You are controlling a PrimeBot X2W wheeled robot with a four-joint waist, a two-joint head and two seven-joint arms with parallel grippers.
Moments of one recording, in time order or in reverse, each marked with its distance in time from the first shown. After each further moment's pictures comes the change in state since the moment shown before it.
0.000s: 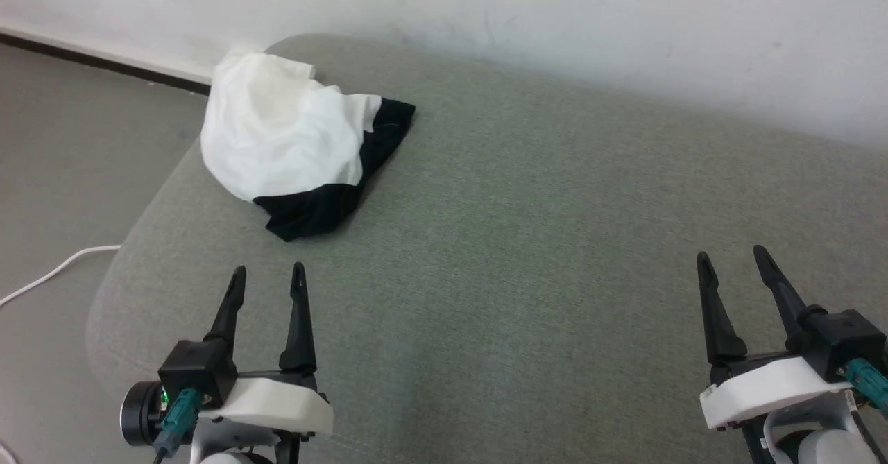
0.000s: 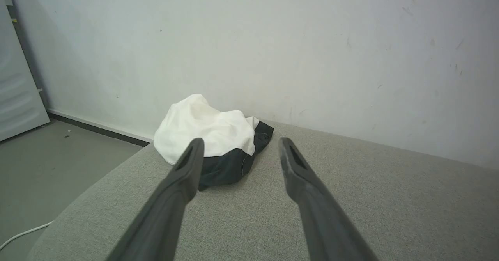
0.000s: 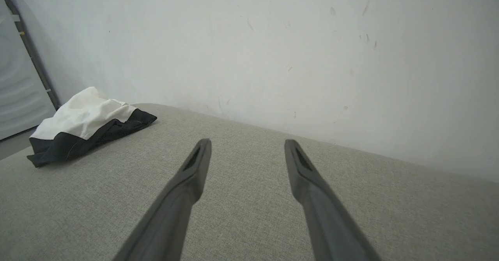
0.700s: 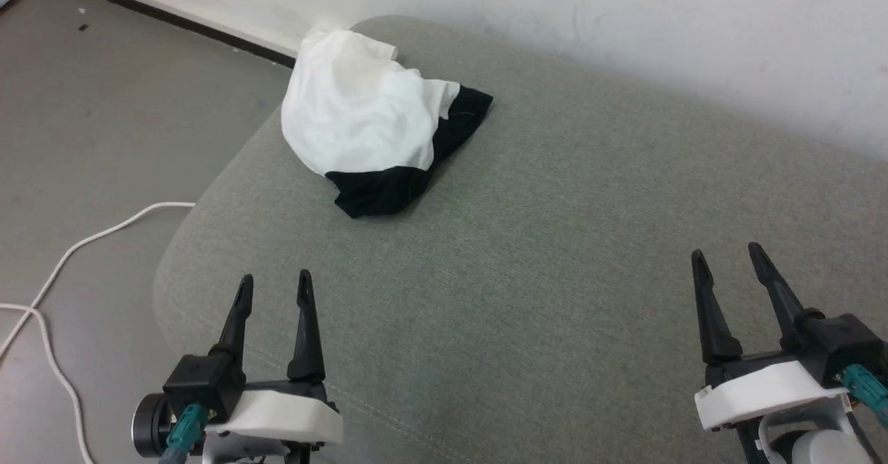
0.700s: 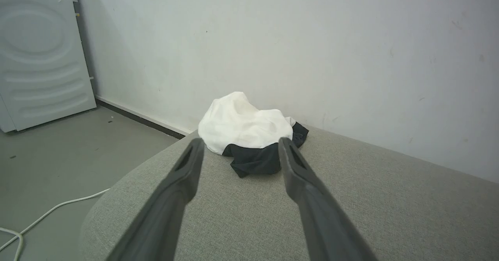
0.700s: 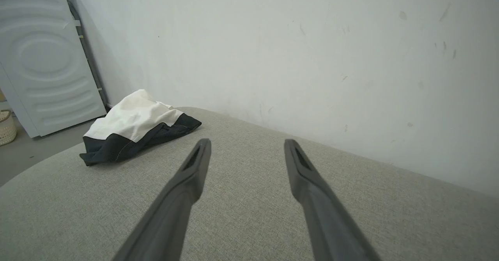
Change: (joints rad) left arm 0.022 0.000 -0.036 -0.004 -0.044 0.033 -0.043; right arm 0.000 0.000 0.018 0.002 0.000 0.000 -0.042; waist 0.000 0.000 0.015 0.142
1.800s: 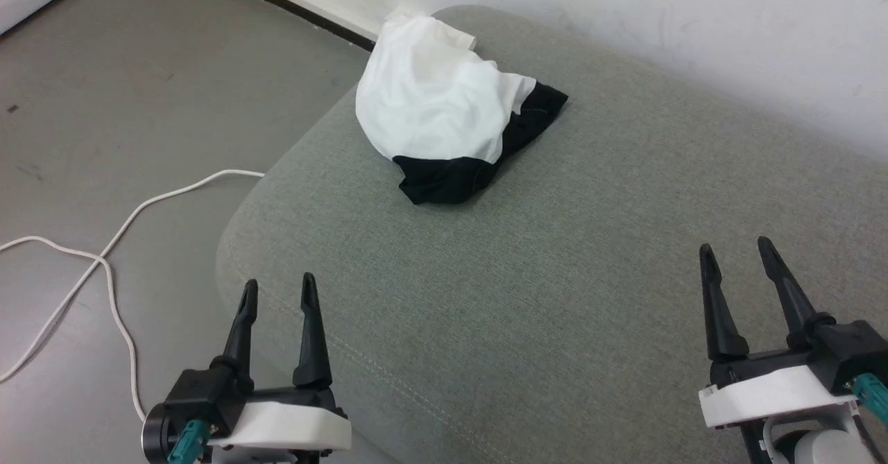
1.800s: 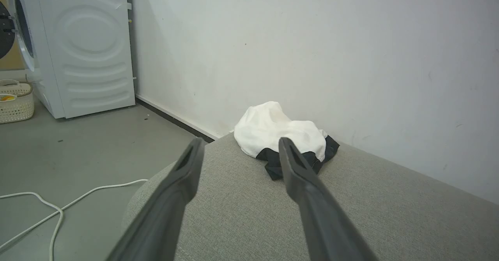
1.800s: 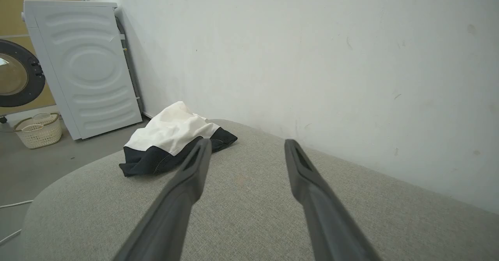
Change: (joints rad) left arm 0.017 0.000 -0.036 -0.007 -0.057 0.035 -0.066; right arm 0.000 -0.001 -0.005 0.000 0.000 0.000 -0.067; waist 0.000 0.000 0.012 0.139
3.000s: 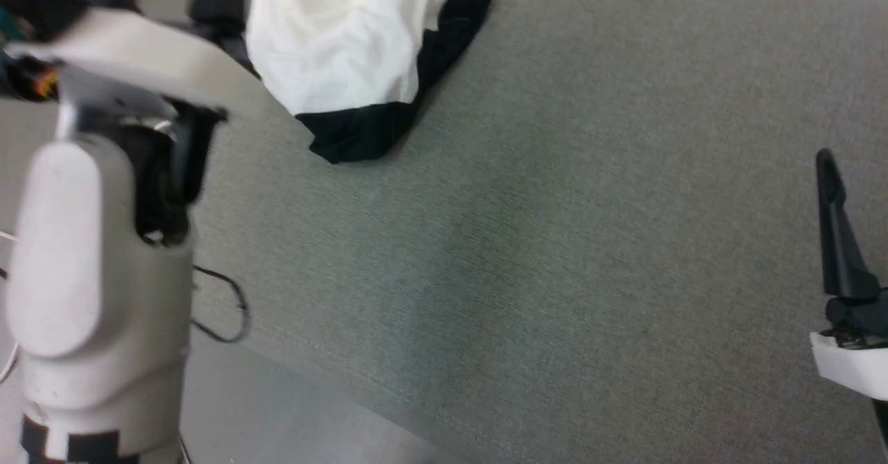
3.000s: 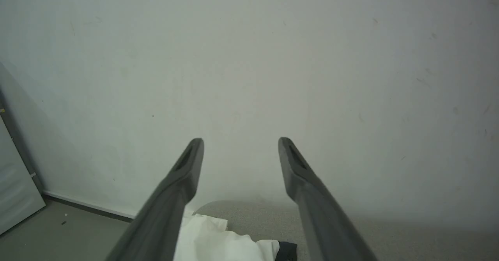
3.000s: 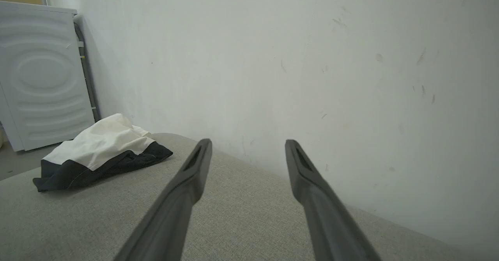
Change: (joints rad) left arm -0.768 0.150 0.036 -0.001 -0.118 -0.096 0.414; right arm -0.033 -0.204 -0.044 -0.349 0.052 0.000 0.078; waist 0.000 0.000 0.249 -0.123
